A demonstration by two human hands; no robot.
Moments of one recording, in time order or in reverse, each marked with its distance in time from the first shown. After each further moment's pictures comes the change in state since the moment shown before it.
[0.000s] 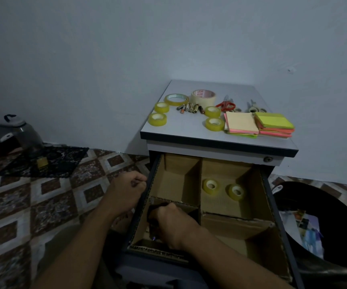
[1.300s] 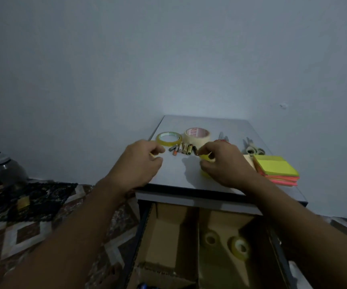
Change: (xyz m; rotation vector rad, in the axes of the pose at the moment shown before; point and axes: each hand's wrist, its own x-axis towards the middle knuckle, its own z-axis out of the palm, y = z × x) left_hand 0.118 0.135 -0.038 0.151 0.109 0.365; right_hand 0.031 0.083 -0.233 -0.085 0.665 0.077
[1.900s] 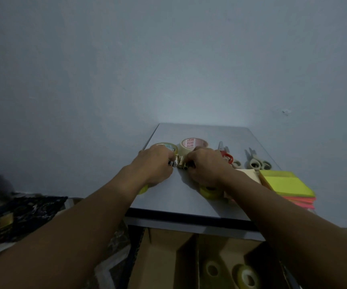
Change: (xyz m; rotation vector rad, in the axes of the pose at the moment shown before) left_hand 0.100 -0.006 0.057 0.521 -0.212 0.126; right_hand 0.080 0.018 0.034 -0.245 -0.200 -0.052
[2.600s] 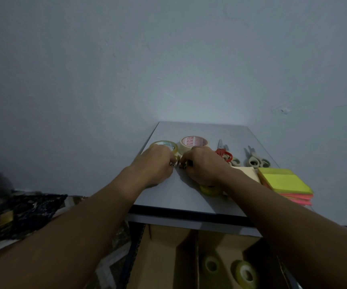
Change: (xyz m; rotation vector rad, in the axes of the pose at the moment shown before) left_hand -0.003 -0.001 0.006 -0.031 0.040 0.041; right_hand -0.001 -0.007 0.001 0.079 0.022 -0.067
